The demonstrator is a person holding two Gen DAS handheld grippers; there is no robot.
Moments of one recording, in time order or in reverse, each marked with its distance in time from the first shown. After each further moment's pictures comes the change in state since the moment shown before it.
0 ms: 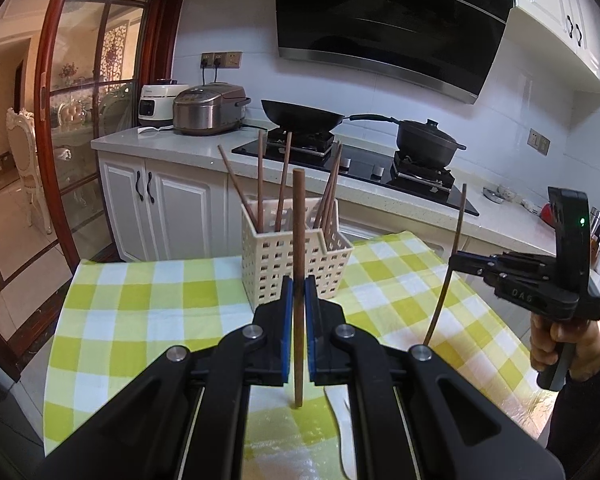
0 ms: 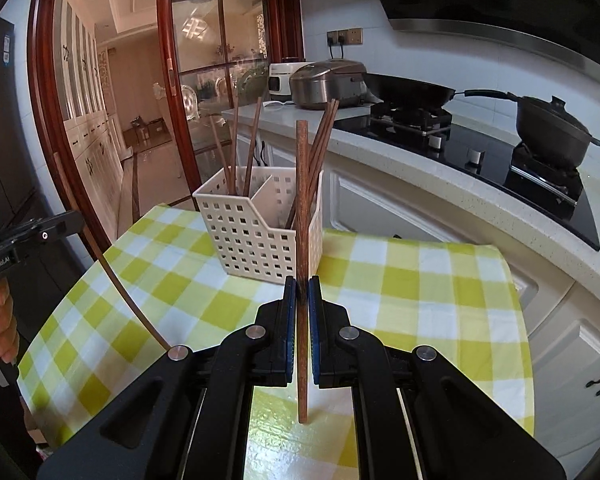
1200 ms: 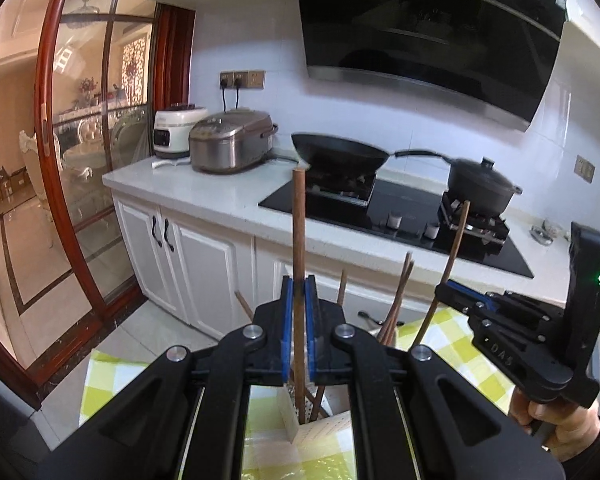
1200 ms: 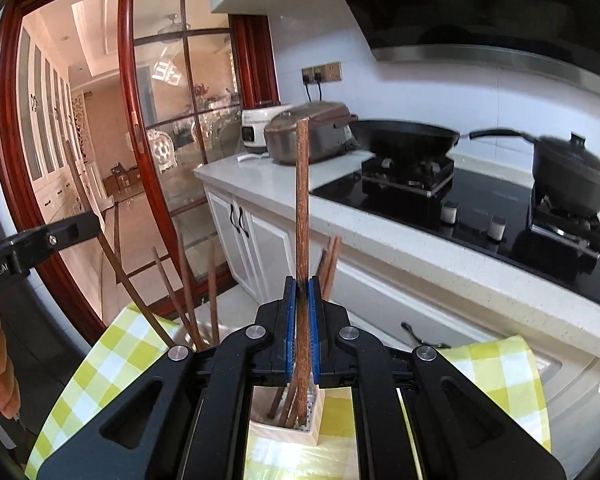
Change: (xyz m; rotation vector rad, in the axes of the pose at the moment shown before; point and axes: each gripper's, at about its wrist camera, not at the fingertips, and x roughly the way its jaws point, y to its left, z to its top) left arm 0.107 0.032 0.150 -0.001 -0.016 0.128; right arm 0.105 -0.007 0.128 0.096 -0.113 -0.048
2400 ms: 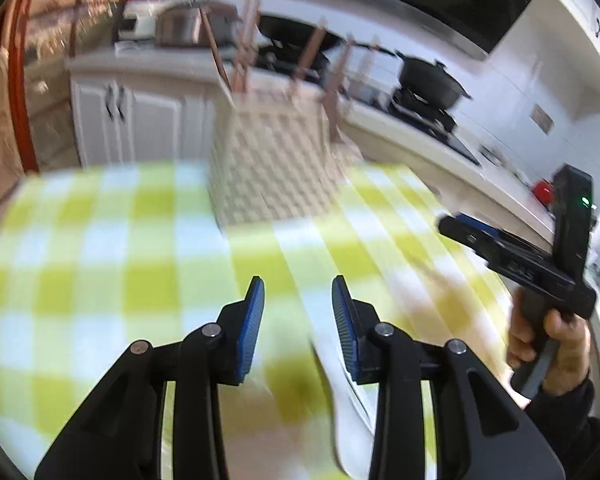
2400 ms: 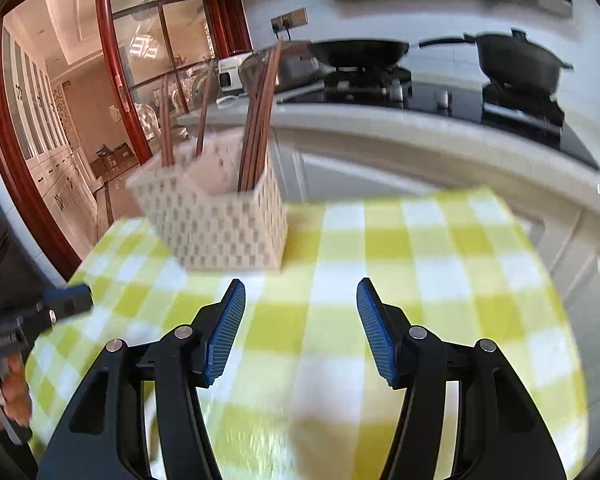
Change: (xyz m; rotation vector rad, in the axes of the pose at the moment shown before) left arm -0.029 -0.019 -0.230 -0.092 0.280 -0.252; right arm -0.068 -0.038 -0.186 0.088 0.137 -0.026
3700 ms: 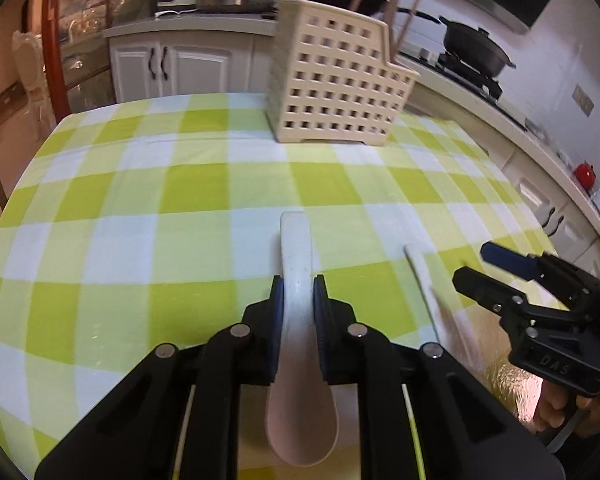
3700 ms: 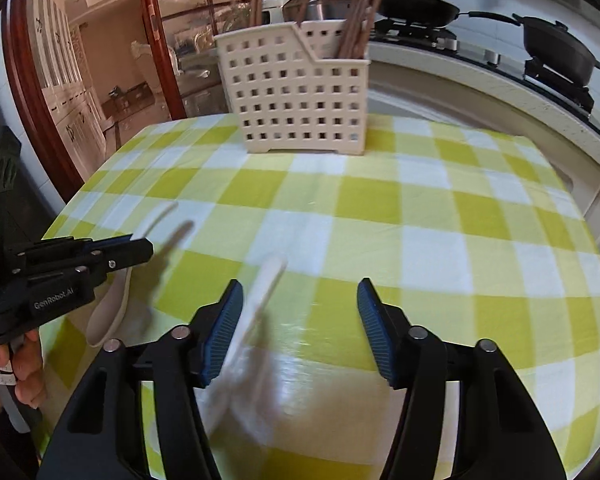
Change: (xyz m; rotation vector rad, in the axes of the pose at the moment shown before) left arm 0.008 0.029 -0.049 -0.041 0.065 0.186; right arm 0.014 0.090 -0.073 -0.126 0.167 0.005
